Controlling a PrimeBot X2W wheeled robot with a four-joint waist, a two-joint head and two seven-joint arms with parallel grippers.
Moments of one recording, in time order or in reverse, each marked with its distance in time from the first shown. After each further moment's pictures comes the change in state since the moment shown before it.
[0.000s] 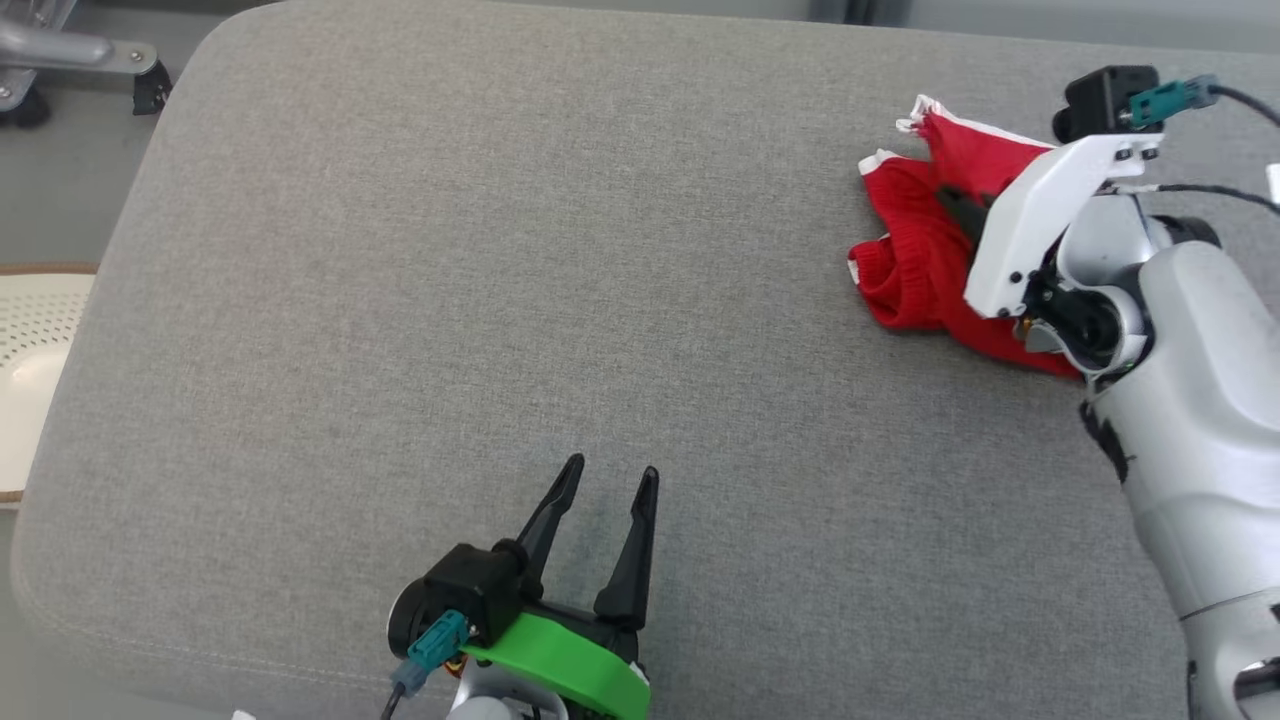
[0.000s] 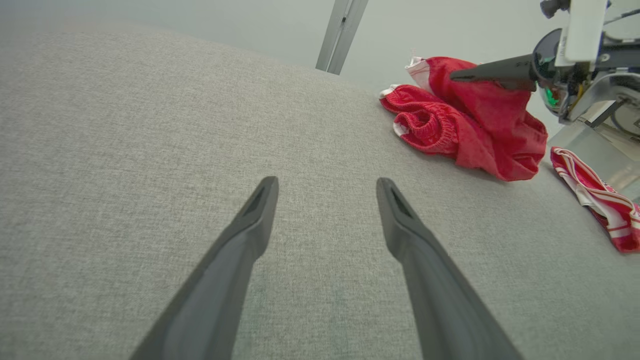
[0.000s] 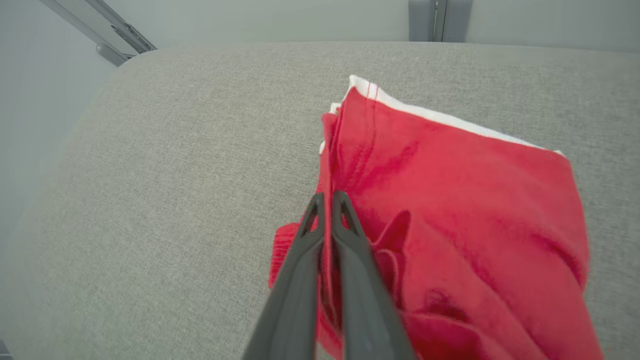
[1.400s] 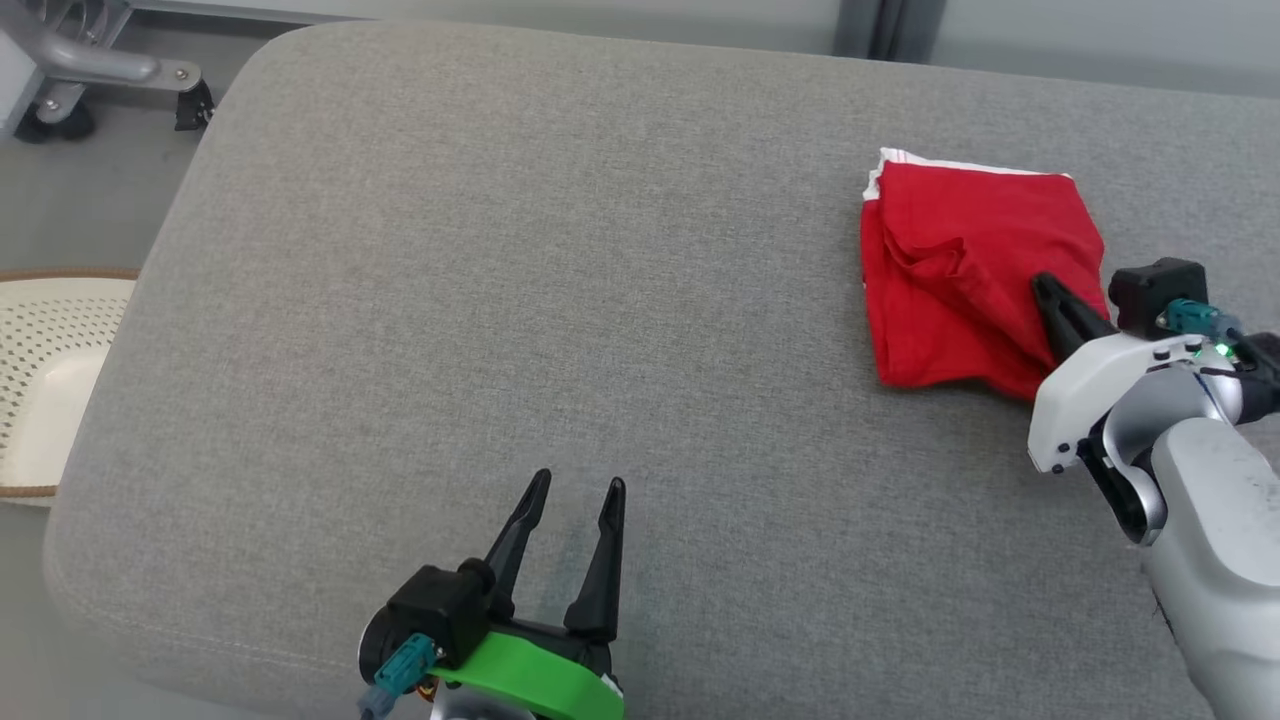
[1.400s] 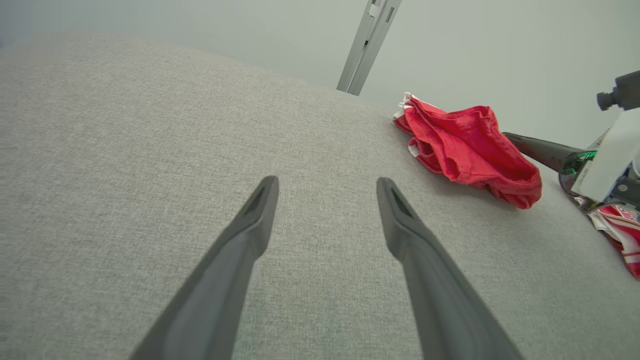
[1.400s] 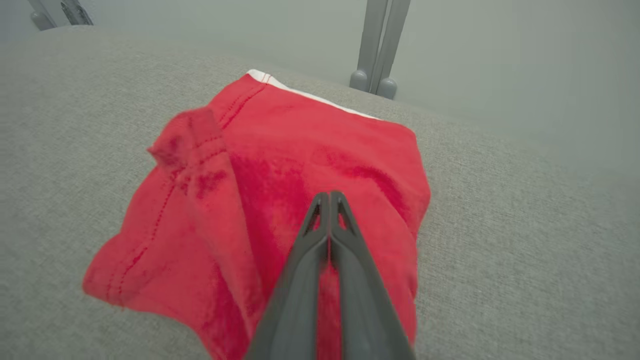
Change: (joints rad) left arm 0.056 -0.002 0.057 -0.038 0.013 -0.003 0.000; right arm 0.278 -0.081 -0.020 -0.017 -0.327 0.000 -0.515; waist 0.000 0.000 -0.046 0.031
